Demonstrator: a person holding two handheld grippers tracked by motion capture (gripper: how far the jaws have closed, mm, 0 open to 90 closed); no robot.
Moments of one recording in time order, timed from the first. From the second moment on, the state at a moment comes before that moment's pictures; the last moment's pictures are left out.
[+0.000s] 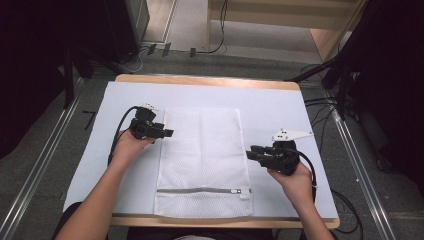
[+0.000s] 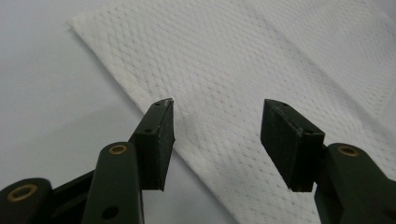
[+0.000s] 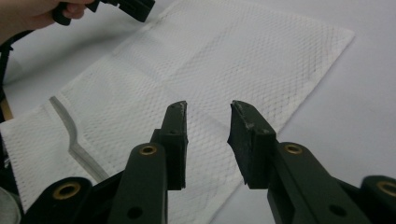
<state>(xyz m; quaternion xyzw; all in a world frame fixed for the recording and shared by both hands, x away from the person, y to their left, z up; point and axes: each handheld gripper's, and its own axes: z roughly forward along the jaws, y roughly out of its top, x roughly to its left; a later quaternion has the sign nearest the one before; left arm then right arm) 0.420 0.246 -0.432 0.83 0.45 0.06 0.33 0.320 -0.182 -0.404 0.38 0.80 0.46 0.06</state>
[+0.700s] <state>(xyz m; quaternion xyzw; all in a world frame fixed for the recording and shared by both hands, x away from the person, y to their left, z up) 0.383 0.256 -0.439 0.82 0.47 0.07 0.31 0.373 -0.155 -0.448 0.38 0.83 0.40 0.09</state>
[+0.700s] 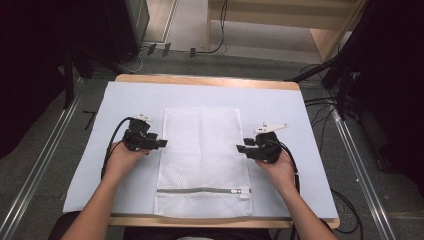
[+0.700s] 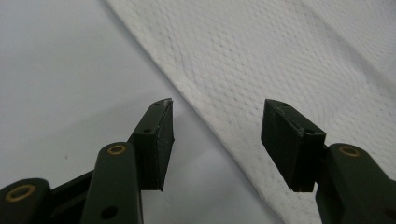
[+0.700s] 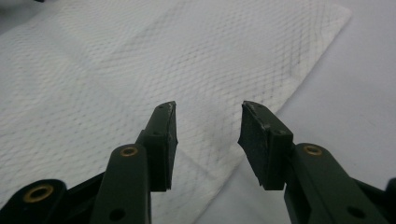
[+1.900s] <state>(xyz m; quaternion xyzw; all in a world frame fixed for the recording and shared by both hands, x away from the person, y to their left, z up) 0.388 0.242 -0.446 0.82 0.47 0.07 0.32 0.408 -0.132 -0.462 0.42 0.84 0.34 0.09</state>
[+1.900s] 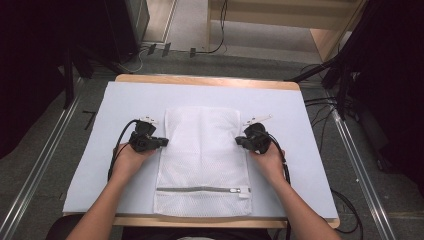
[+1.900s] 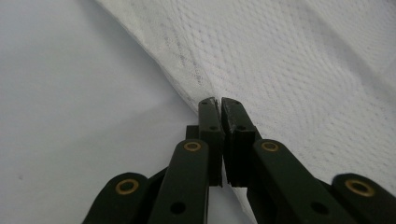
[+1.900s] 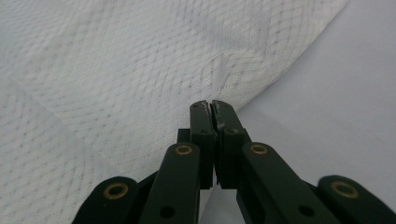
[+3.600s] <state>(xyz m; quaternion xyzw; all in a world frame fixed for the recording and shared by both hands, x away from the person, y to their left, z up) 0.425 0.258 -0.419 0.81 0.46 0.07 0.35 0.435 -0.130 -0.448 0.43 0.82 0.37 0.08</state>
